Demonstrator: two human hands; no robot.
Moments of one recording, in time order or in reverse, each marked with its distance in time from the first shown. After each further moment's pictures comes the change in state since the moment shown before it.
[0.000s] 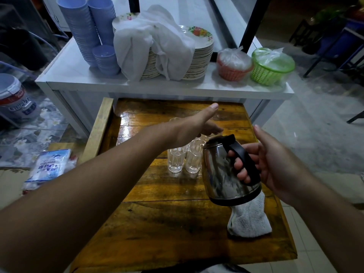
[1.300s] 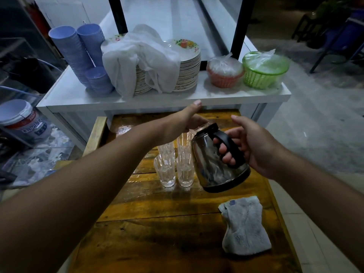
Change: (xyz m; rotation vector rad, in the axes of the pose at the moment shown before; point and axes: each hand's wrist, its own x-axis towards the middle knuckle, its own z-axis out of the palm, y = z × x) left_hand 0.050 0.029 -0.017 0.007 0.076 -0.059; right_hand 0.056 -0.040 -0.044 0.052 -0.096 -0.059
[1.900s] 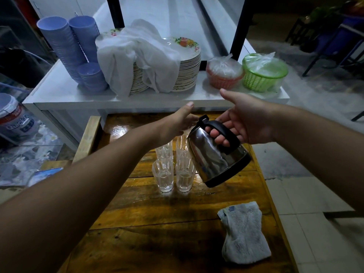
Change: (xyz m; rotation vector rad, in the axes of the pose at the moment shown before) left_hand 0.016 -0.026 -0.021 -0.156 0.045 -0.008; right_hand 0.044 -0.077 0.013 -0.223 -0.163 0.297
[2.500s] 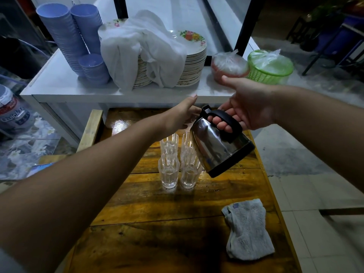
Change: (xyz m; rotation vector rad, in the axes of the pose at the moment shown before) left_hand 0.017 -0.014 -0.019 -0.058 0.015 -0.036; right_hand 0.017 -0.031 0.010 -0.030 0.045 0.079
